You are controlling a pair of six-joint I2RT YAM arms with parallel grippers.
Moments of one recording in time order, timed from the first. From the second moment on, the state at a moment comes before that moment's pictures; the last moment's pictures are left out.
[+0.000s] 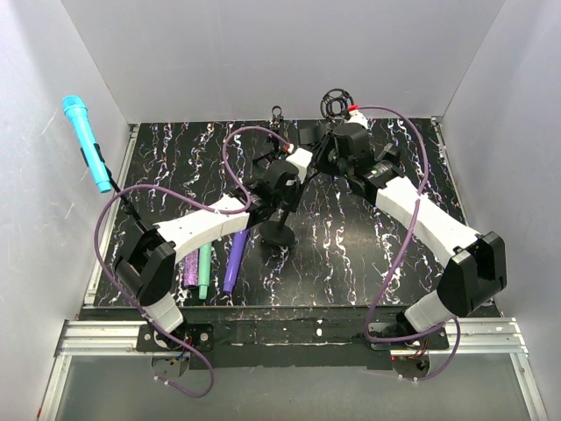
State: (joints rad) left arm -0.80 1.68 1.24 -0.17 -0.15 -0.13; right arm 0.58 1.50 1.31 -0.26 0.11 0.70
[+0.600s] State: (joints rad) left arm -0.63 1.69 1.19 -0.14 0.20 -0.08; right arm 0.58 1.52 1.18 -0.14 0.20 0.75
